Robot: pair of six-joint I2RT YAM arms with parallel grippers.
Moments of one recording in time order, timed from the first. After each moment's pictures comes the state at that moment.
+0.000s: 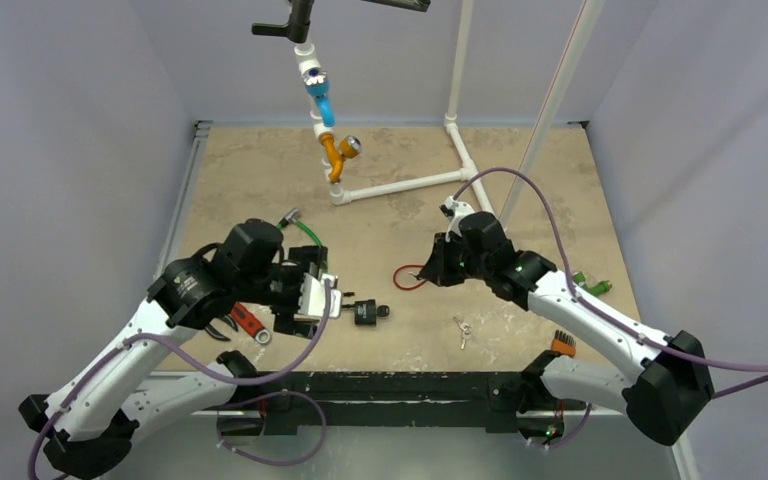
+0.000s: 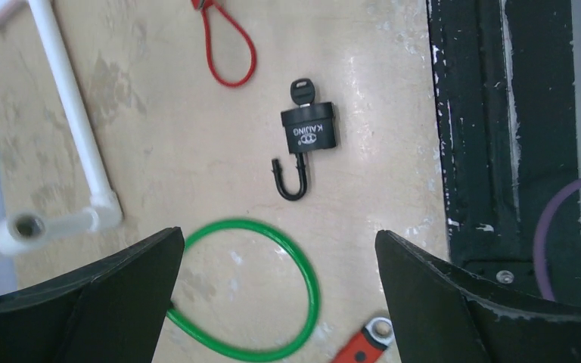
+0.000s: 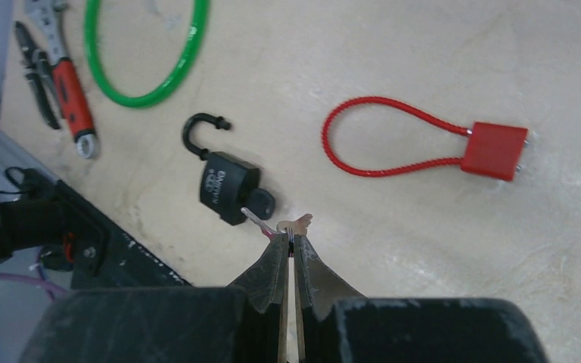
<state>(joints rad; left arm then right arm) -0.69 0.87 1.16 -1.13 0.41 0.87 0.67 1.12 0.77 -0.37 -0.12 0.53</state>
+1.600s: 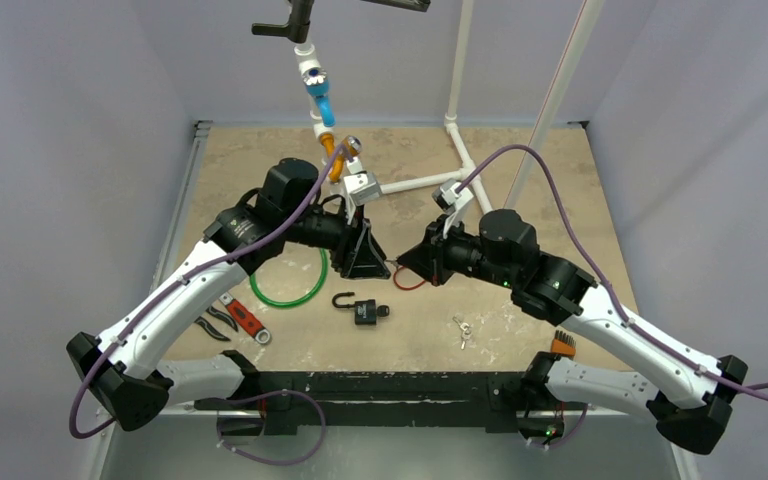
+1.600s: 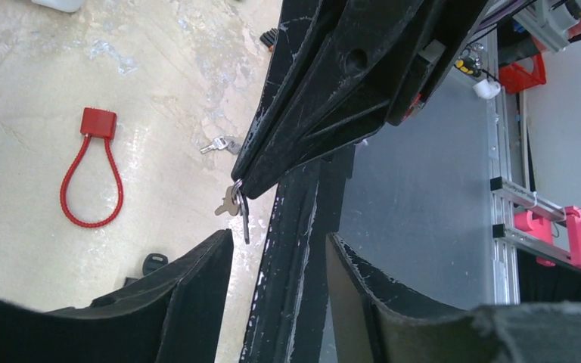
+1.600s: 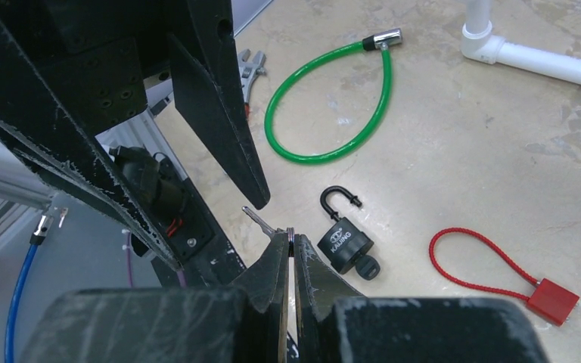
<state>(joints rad) -0.68 1.19 1.29 -0.64 0.80 -0.10 0.90 0.95 1.03 -0.37 -0.12 0.38</state>
